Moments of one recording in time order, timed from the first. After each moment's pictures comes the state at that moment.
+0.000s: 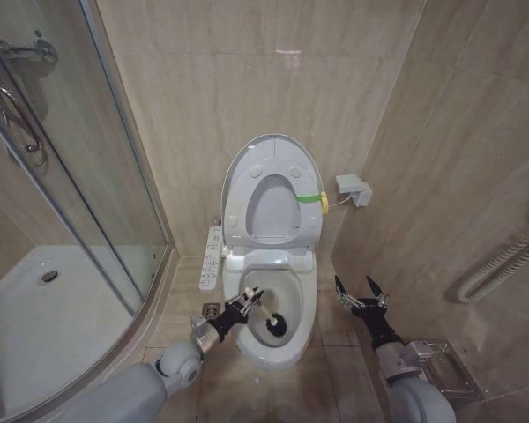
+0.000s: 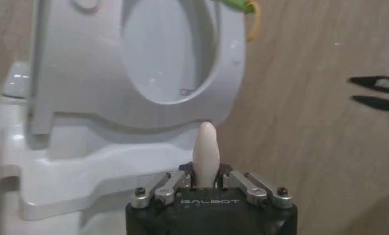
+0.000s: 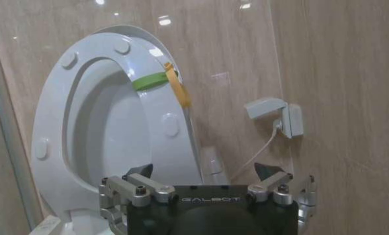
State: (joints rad) left arm 0.62 -0.93 0.59 -1.40 -0.91 -0.37 0.11; right arm -1.47 1.33 0.65 1.92 0.46 0.14 -0.13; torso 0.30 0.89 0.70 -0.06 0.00
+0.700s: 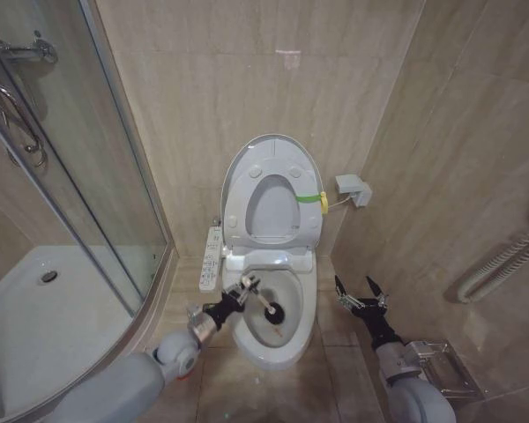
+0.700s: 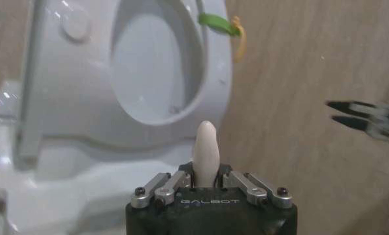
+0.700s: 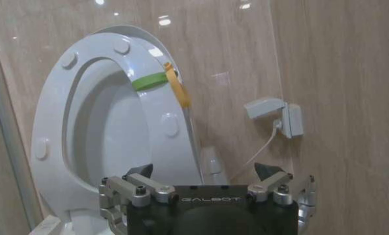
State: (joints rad) left arm 0.66 -0.87 0.58 -1.53 -0.91 -0.38 0.10; right arm -1.47 1.33 0.65 1.92 0.46 0.14 -0.13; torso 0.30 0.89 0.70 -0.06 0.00
